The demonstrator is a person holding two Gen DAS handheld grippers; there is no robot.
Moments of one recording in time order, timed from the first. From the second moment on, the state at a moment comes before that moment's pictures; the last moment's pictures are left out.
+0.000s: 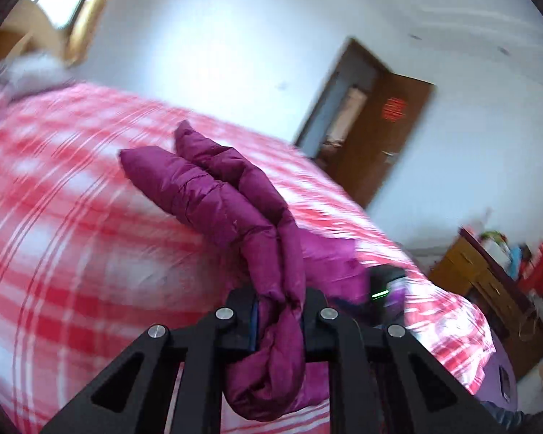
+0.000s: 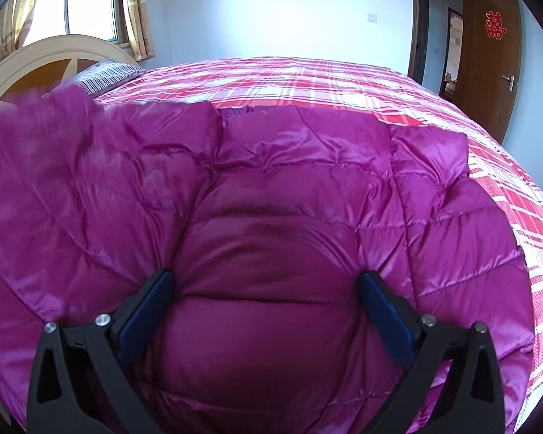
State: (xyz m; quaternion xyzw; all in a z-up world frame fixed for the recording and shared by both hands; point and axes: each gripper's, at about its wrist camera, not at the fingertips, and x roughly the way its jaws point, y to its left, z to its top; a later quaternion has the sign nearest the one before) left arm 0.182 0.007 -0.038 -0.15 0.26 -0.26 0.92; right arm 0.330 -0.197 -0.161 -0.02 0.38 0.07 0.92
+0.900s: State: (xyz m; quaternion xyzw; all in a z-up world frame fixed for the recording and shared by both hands) left arm 0.170 -0.232 -0.103 0.15 0.25 -0.34 0.89; right arm 0.354 -0.365 -0.061 0.16 0.36 0.18 0.90
